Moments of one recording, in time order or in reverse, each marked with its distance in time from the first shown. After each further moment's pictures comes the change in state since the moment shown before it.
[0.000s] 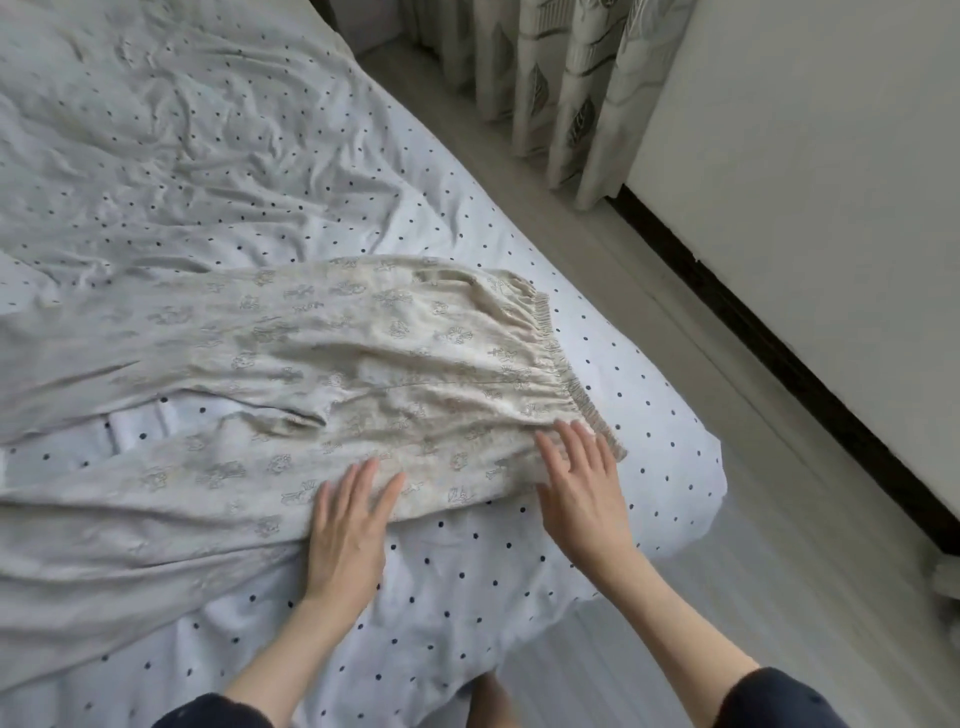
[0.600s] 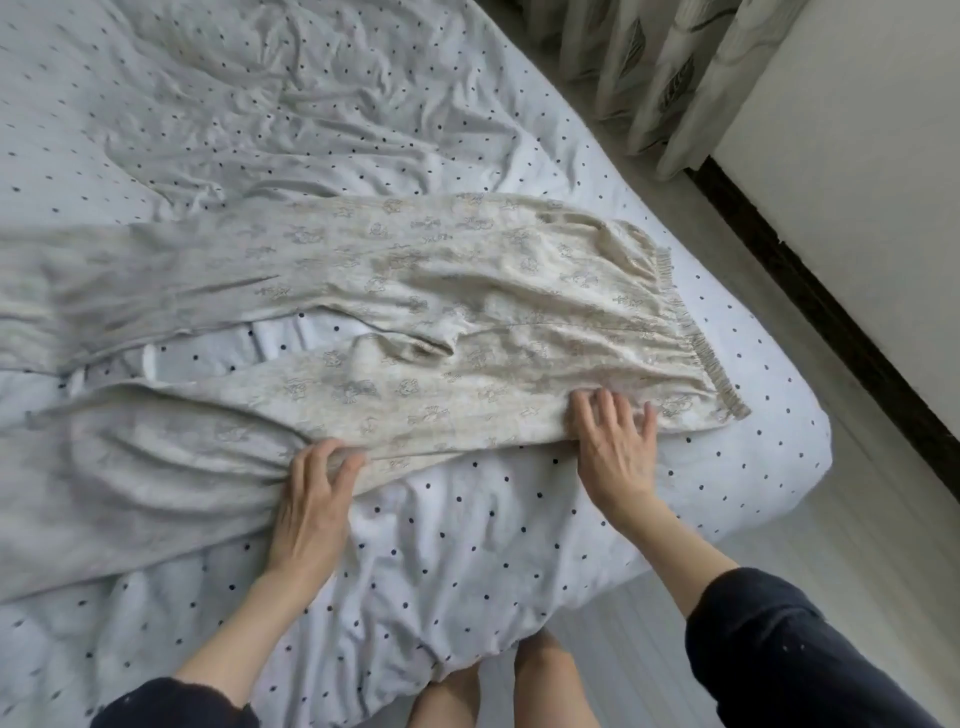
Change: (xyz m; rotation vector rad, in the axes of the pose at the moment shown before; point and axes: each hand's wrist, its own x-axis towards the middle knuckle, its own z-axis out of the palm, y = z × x) left_hand -0.083 -0.130 -0.028 -0.047 0.142 -0.117; right_hand 0.004 -0.094 0.034 -0.287 -0.168 0.012
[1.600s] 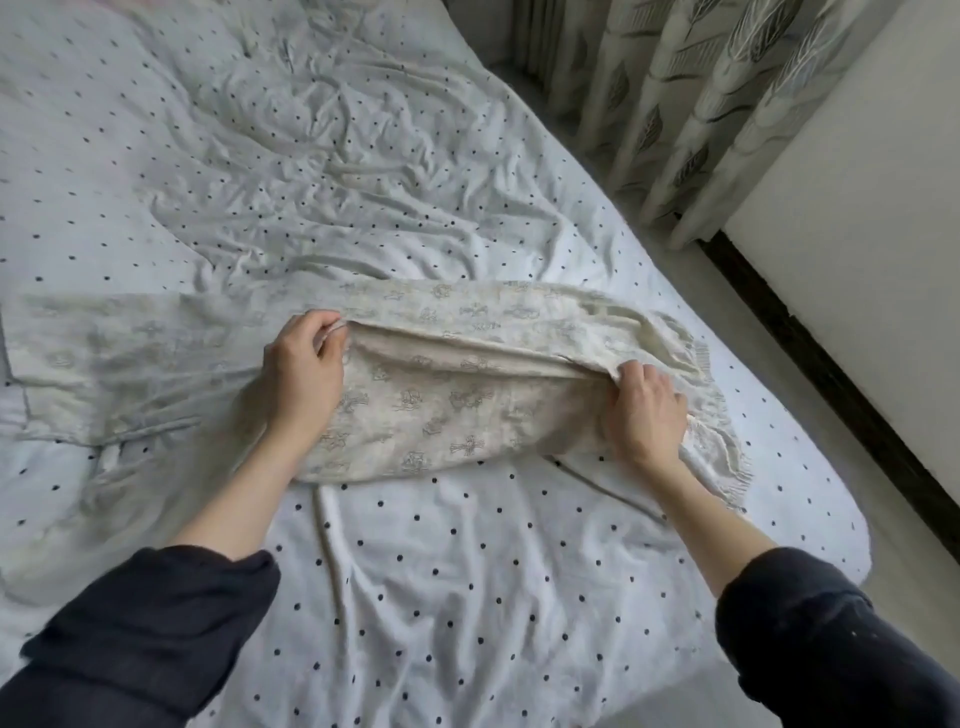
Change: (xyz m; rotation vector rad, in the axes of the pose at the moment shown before) left_hand 0.204 -0.054 -0.086 -0.567 0.326 -0.350; right_hand 0.121 -0.024 -0.086 0.287 0.150 0.248
